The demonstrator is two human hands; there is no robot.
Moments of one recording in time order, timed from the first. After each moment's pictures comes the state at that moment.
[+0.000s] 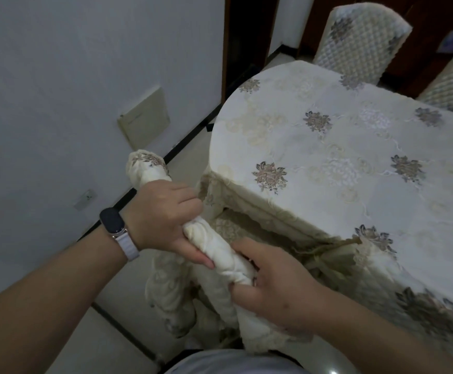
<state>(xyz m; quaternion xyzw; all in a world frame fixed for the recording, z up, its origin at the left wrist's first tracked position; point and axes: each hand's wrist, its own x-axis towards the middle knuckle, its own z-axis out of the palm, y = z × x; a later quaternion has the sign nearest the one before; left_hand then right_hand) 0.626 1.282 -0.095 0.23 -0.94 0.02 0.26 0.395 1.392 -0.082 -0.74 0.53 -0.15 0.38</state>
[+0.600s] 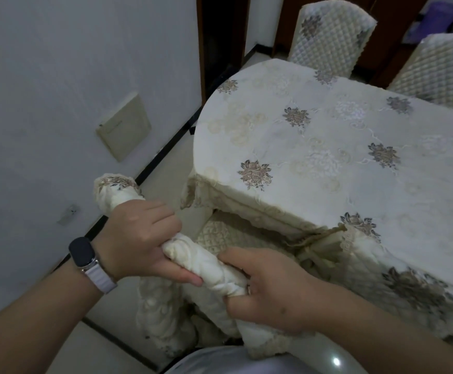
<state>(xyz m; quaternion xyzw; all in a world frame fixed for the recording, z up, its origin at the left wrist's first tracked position) 0.633 1.307 -0.089 0.25 -0.93 -0.02 0.27 0.391 1.399 -0.068 -0.79 0.49 -0.12 0.36</state>
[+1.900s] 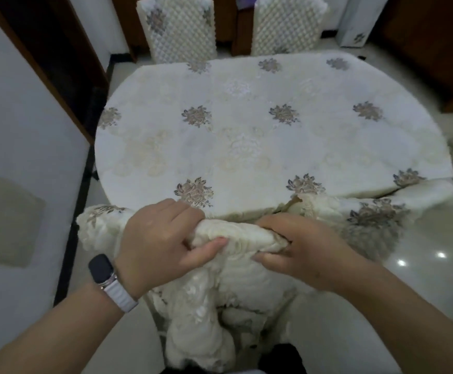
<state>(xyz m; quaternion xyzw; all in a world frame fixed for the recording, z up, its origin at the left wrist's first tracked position) 0.524 1.185 -0.101 0.07 -0.94 -0.06 0.32 0.342 1.376 -0.082 -0.58 0.77 -0.21 0.19</state>
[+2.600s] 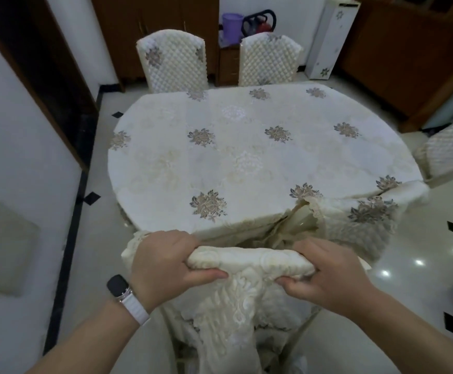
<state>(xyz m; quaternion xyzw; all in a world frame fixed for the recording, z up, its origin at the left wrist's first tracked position) 0.609 1.149 -0.126 0.06 -0.93 -0.15 0.33 0.428 1.400 -0.106 -0.55 0.79 -0.25 -0.12</state>
